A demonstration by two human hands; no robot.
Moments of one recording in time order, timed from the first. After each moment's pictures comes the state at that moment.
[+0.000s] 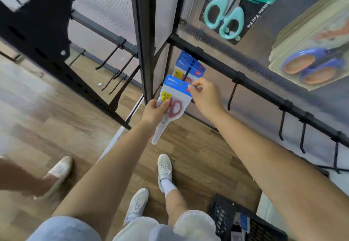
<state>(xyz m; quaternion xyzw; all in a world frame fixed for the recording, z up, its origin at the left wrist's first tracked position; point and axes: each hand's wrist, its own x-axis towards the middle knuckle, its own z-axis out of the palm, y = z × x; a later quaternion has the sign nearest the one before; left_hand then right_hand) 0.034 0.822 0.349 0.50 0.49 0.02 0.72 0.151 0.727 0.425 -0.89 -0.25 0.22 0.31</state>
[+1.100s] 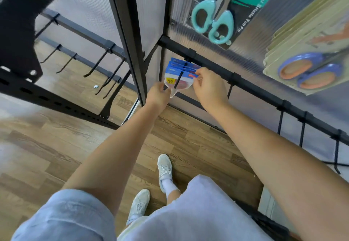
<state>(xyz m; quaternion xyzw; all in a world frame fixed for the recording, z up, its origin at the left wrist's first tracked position) 0.103 0.838 0.376 0.71 0.45 -0.04 0.54 0.189 0.731 0.431 -0.92 -0.31 0.13 0.19</state>
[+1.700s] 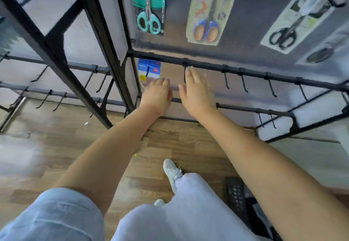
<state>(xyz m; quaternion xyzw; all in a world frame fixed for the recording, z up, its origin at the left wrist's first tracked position) 0.005 0.743 0.497 0.98 0.08 -0.01 0.17 0.045 0.616 0.513 -0.96 -0.26 -0.01 0.09</state>
